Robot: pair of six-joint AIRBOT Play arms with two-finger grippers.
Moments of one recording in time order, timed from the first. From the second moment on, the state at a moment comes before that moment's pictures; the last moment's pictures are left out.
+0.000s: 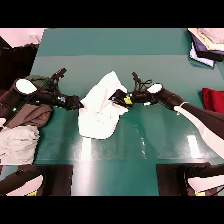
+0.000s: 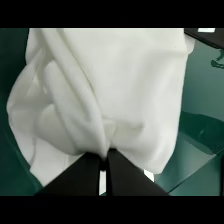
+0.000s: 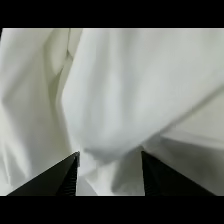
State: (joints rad) left arm -0.15 -1.17 0.94 0.86 -1.08 -1.33; right arm 0.45 -1.62 1.11 -0.34 0.70 1.33
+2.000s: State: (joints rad) left arm 0.01 -1.12 1.38 0.81 -1.49 -1.30; right arm -0.12 -1.07 1.42 -1.11 1.57 1.54
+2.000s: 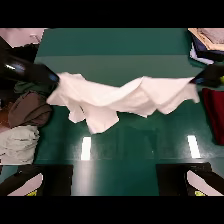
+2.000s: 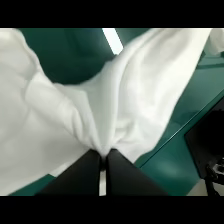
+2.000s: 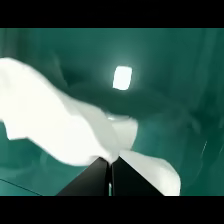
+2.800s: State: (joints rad) left arm 0.22 -1.29 1.16 0.83 -1.39 -1.23; right arm -0.05 -1.37 1.46 -1.19 1.28 1.54
